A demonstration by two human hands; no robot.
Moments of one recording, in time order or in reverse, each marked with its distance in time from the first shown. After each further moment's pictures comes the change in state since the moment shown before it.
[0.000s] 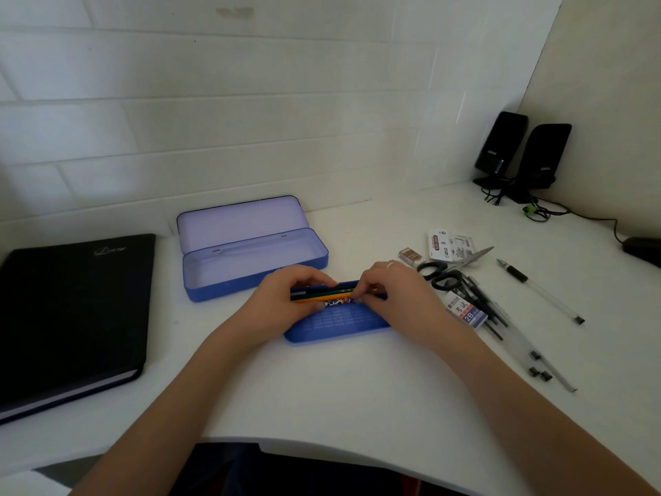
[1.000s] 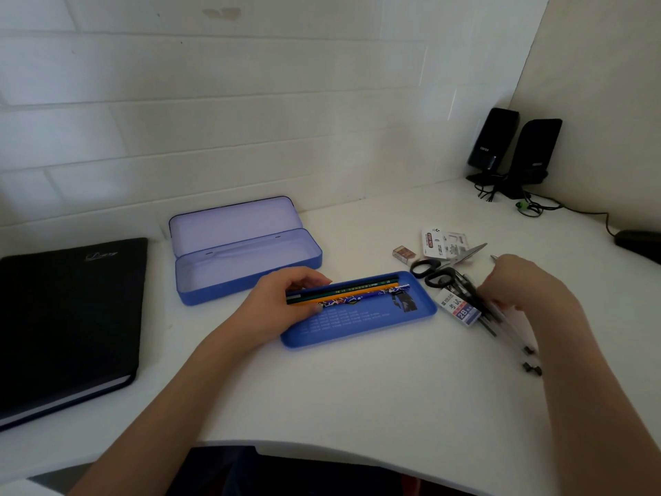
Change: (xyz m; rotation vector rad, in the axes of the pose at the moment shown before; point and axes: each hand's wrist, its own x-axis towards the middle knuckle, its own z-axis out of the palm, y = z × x) left_hand -0.001 0.000 0.002 -0.019 -0.014 -0.022; right_hand -0.019 0.090 -0.083 -0.220 -0.123 0.948
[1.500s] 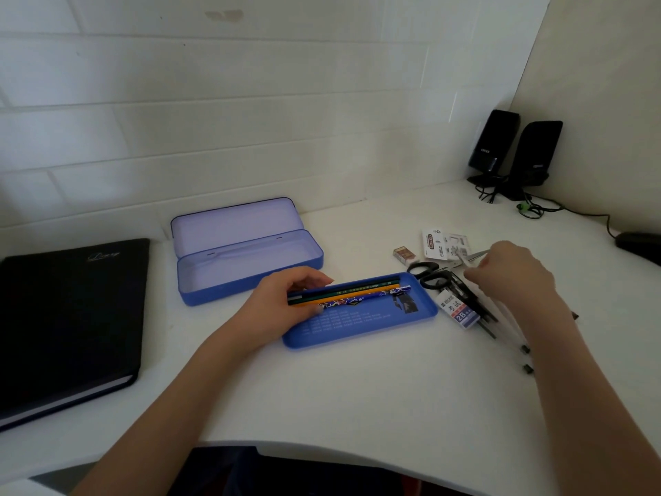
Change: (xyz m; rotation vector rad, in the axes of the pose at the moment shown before) left_hand 0.000 -0.002 -0.001 -0.014 -0.010 0.005; right_hand -0.008 -0.013 0.003 0.038 0.258 -0.075
